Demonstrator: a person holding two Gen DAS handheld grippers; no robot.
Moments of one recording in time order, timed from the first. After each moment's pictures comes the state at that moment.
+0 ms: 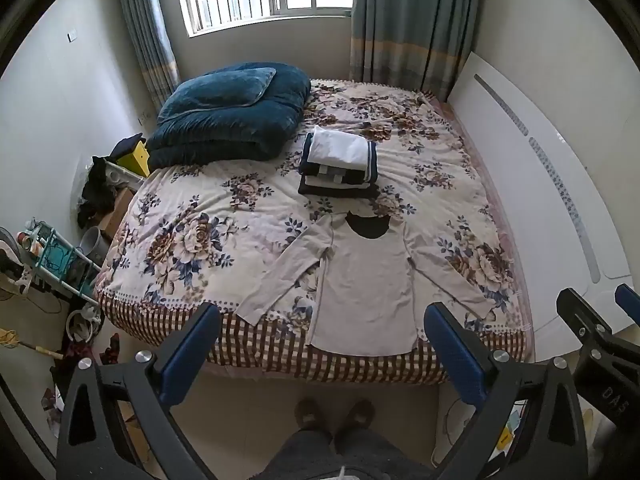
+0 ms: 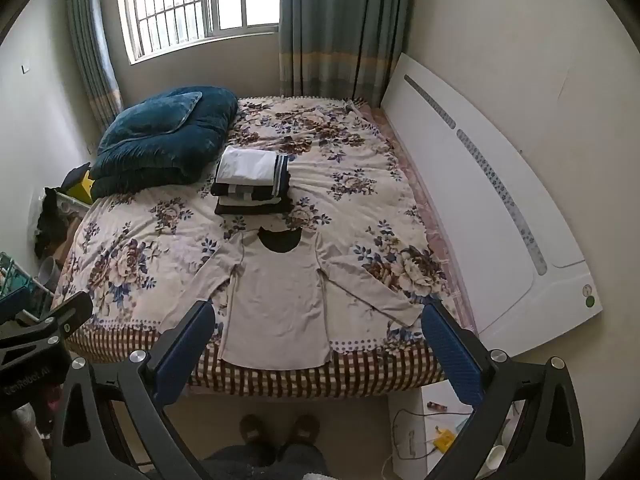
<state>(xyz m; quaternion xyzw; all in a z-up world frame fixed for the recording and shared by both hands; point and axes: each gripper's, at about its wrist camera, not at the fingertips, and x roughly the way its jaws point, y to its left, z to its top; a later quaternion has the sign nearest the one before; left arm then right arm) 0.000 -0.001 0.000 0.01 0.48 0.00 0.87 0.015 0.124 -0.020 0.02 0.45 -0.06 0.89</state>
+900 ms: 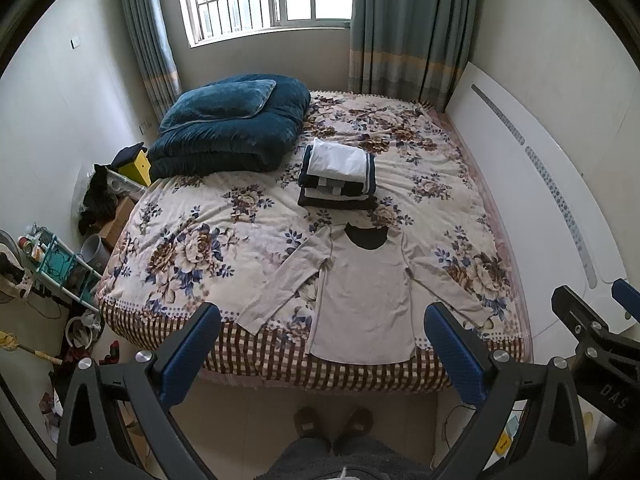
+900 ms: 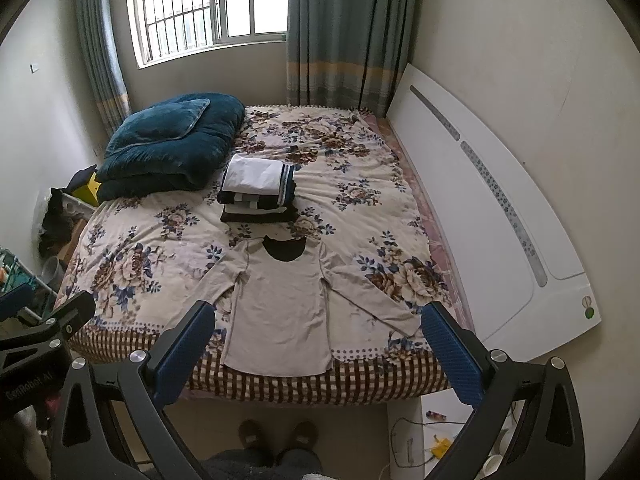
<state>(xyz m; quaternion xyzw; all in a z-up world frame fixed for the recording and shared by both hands) 0.013 -0.015 0.024 0.01 0.47 -0.01 0.88 0.015 0.122 -0.006 0.01 0.44 -0.05 0.90</state>
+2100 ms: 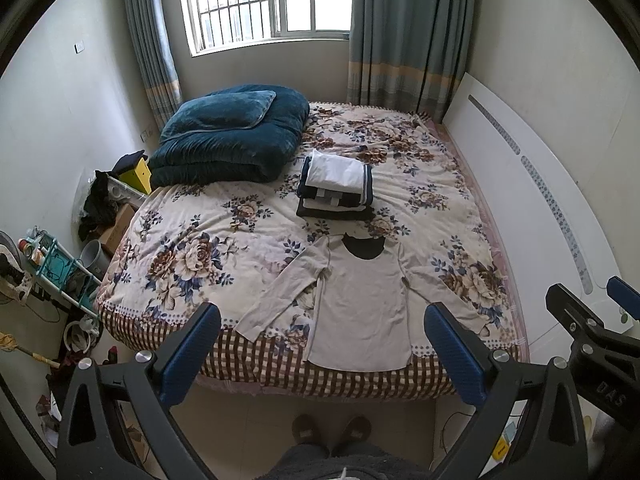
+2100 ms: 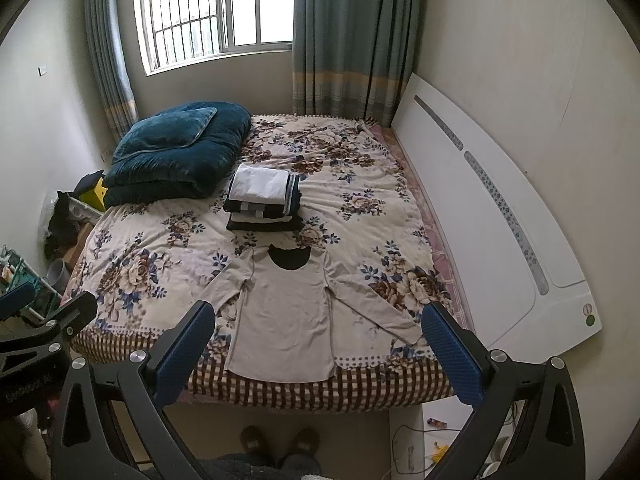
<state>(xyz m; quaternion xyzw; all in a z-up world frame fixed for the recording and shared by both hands) 0.013 -0.017 0.032 0.00 0.45 -0.01 0.89 0.012 0.123 0.011 0.01 0.42 -0.04 0.91</state>
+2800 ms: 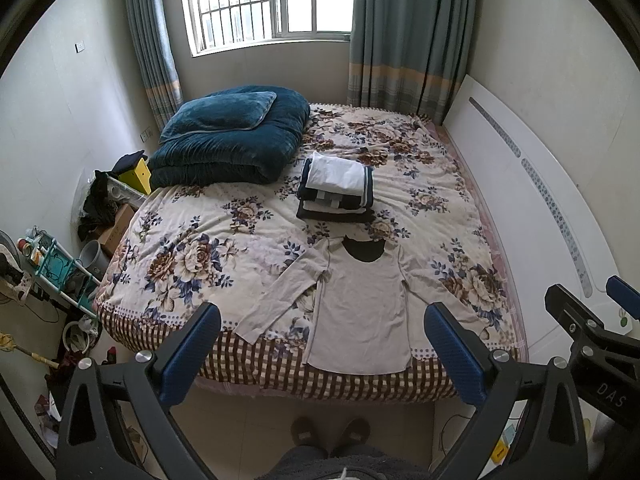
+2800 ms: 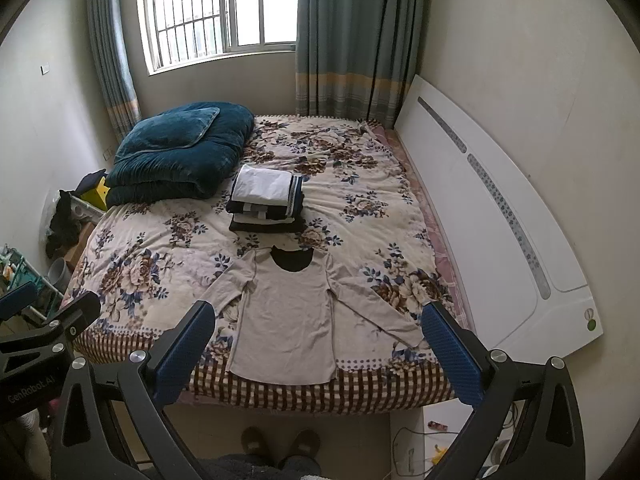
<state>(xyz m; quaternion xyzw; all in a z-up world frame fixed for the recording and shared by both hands) 0.008 -0.015 0.030 0.00 0.45 -0.01 0.89 0.012 0.129 0.013 0.01 0.42 -0.04 0.91</state>
